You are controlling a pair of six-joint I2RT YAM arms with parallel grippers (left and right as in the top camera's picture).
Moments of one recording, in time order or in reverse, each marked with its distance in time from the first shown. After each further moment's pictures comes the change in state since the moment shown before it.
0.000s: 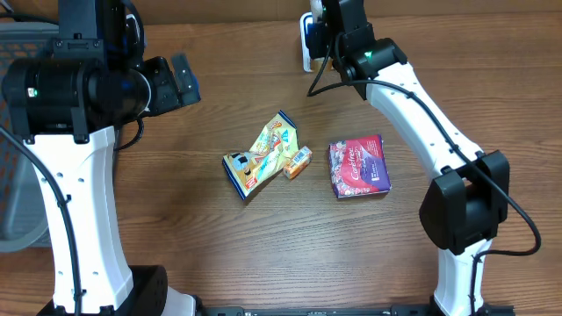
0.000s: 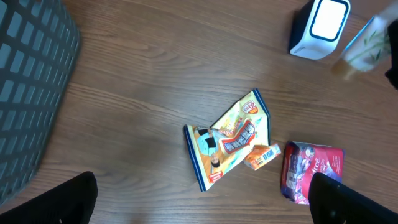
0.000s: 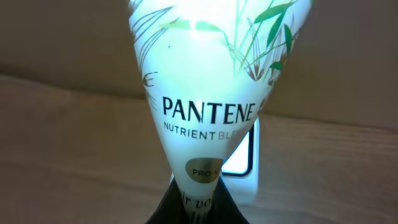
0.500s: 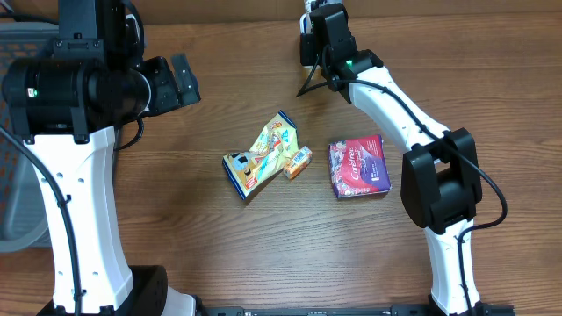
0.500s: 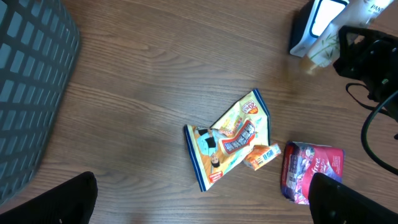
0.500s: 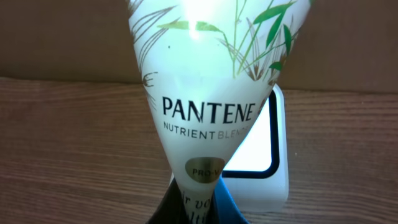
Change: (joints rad) left arm 0.000 0.000 0.000 0.000 0.000 0.000; right arm 0.000 0.164 -0.002 0.126 0.011 0.080
